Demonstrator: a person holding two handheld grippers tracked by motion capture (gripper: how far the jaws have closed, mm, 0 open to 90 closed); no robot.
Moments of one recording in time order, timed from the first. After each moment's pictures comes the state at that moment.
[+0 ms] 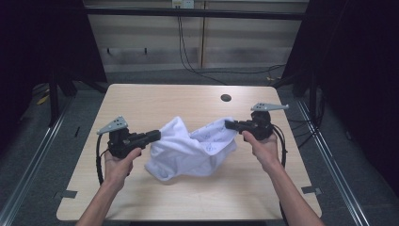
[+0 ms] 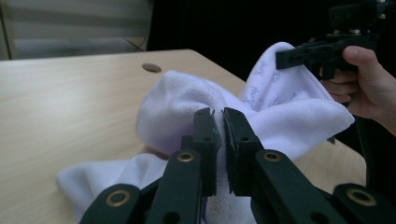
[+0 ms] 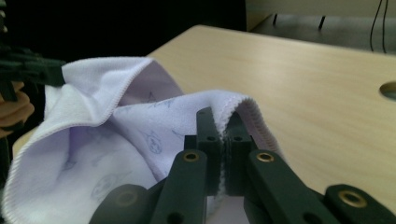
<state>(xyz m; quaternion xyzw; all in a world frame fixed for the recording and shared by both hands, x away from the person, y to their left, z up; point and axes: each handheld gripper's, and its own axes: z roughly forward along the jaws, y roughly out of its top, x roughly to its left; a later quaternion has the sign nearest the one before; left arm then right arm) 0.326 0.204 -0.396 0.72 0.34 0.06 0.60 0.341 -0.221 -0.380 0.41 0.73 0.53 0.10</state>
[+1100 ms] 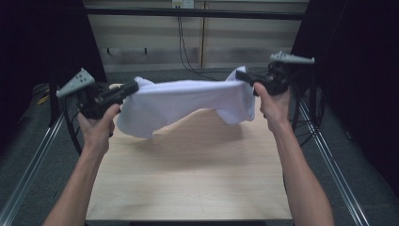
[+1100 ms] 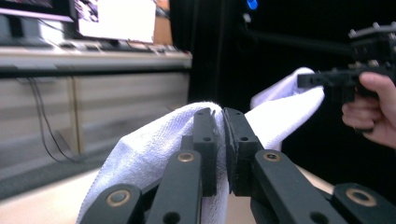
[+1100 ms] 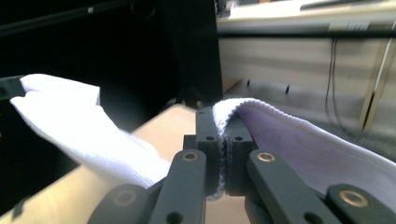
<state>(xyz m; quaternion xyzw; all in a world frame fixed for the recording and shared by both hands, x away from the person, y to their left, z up) 0.337 0.226 -0.309 0.69 0.31 0.17 0.63 0.375 -0.239 -0.287 0.40 0.68 0.59 0.17</state>
